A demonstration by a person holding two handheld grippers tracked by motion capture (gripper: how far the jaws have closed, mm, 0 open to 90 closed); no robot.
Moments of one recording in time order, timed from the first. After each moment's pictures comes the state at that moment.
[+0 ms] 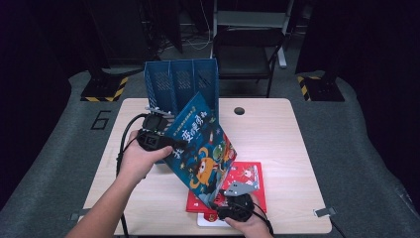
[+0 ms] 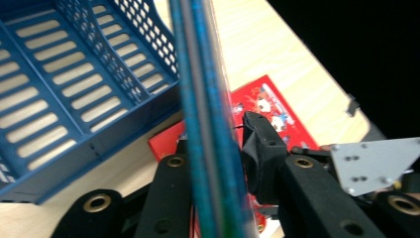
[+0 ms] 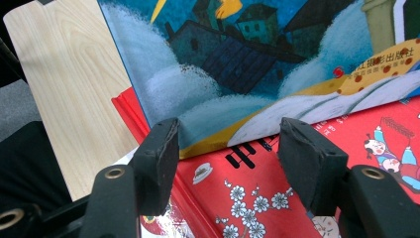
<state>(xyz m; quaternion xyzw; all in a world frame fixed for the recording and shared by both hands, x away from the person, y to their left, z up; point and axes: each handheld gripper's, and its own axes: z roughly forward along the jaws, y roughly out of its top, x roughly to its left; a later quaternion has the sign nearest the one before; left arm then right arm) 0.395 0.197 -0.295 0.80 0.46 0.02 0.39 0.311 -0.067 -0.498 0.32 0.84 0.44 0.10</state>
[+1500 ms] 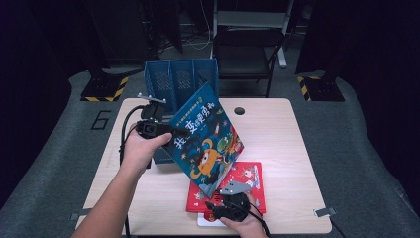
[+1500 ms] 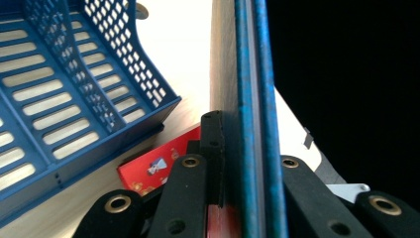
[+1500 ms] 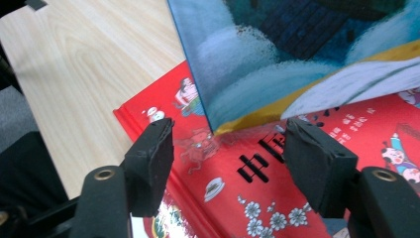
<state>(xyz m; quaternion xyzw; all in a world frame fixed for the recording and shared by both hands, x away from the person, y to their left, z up) 0.418 0.203 -0.286 0.76 0.47 -0.03 0.45 0.311 -0.054 -0.495 0.34 0.83 0.43 0.10</state>
